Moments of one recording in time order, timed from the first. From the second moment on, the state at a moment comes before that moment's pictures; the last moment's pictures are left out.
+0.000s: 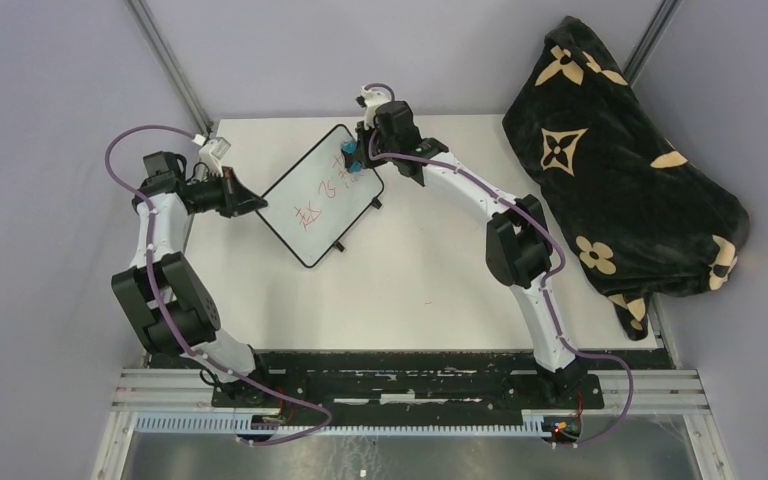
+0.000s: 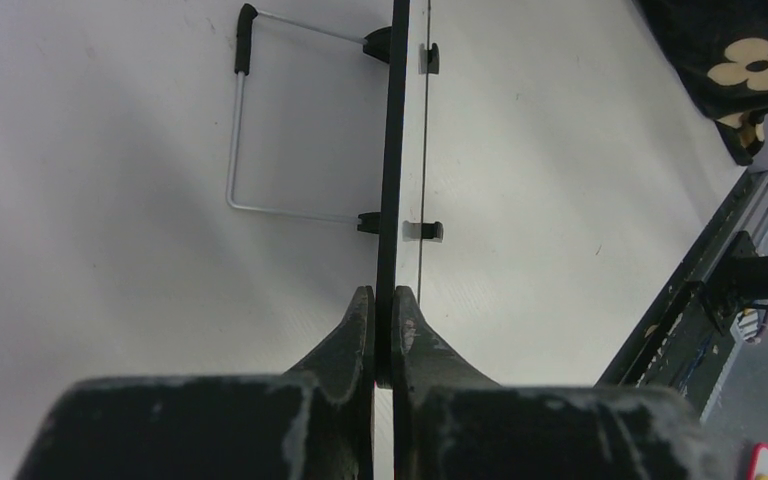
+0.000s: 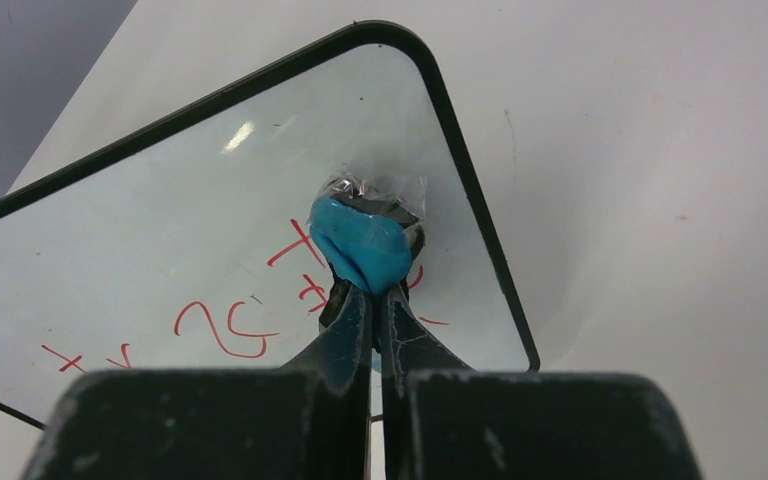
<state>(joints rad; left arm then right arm) 0.41 1.58 1.26 -0.70 1.05 0.42 0.63 2.31 2.12 -0.27 -0.14 0.23</state>
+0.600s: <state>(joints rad) 0.41 1.62 1.31 -0.83 1.04 0.53 0.64 2.36 2.11 -0.11 -0.17 0.20</state>
